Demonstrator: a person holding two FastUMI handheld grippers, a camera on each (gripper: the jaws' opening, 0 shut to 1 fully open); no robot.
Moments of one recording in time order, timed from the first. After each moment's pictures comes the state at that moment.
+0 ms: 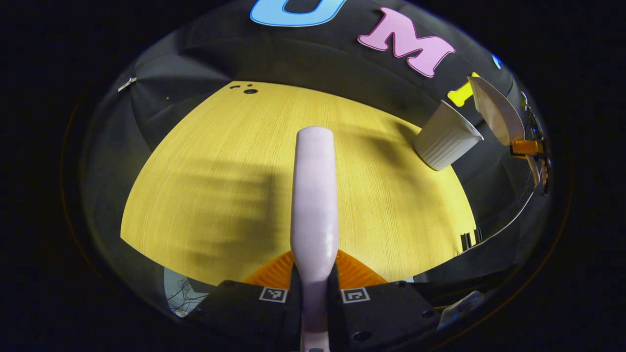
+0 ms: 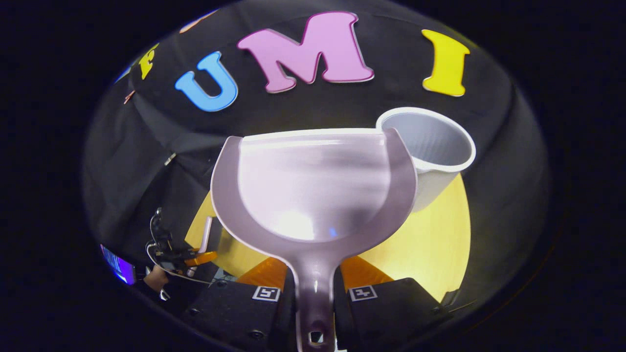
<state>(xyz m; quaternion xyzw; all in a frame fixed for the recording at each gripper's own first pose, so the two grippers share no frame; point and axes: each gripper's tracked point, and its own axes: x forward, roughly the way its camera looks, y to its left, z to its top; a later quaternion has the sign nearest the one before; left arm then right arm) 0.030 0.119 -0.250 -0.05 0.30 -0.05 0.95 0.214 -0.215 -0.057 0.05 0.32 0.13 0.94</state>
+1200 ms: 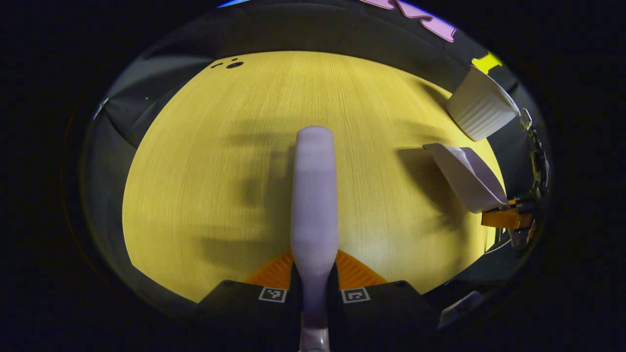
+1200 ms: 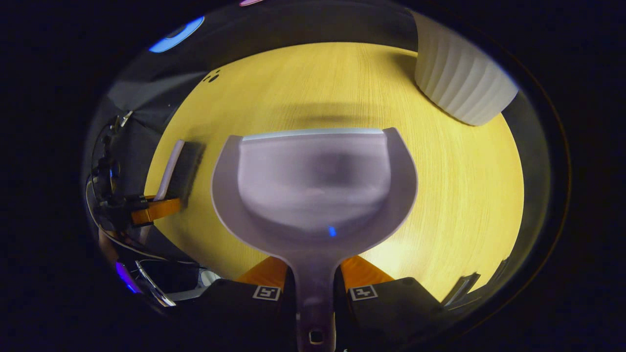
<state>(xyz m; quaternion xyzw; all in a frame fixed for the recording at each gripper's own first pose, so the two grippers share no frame) 0.107 0.120 -0.300 0.03 0.43 0.00 0.90 0.253 -0.211 -0.251 0.04 0.49 0.07 0.87</state>
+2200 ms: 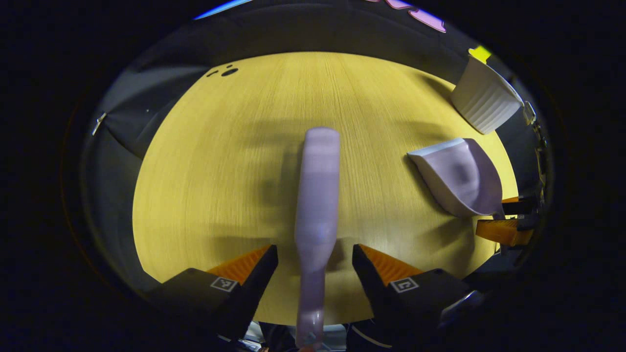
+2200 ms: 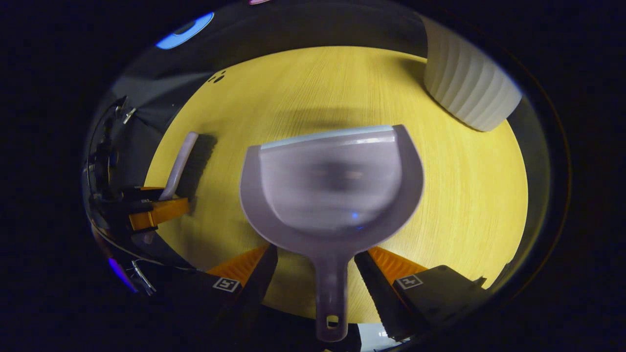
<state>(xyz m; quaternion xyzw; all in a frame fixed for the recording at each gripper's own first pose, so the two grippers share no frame) 0.101 0.103 -0.281 0.06 0.40 0.03 0.91 0.256 -0.203 -0.234 0.04 0.44 0.07 0.90</state>
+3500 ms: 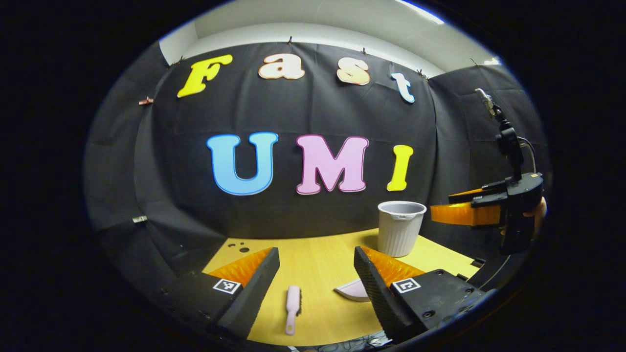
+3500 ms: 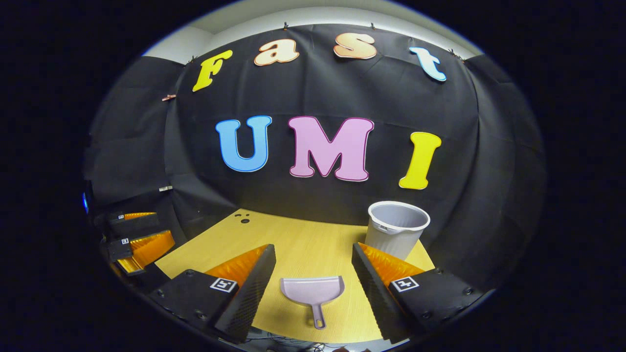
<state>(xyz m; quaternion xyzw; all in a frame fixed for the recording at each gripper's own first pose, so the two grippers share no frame) -0.116 0.004 -0.006 0.11 -0.14 -0.06 0.98 0.101 -0.193 0.083 -0.03 -0.06 0.02 1.00</state>
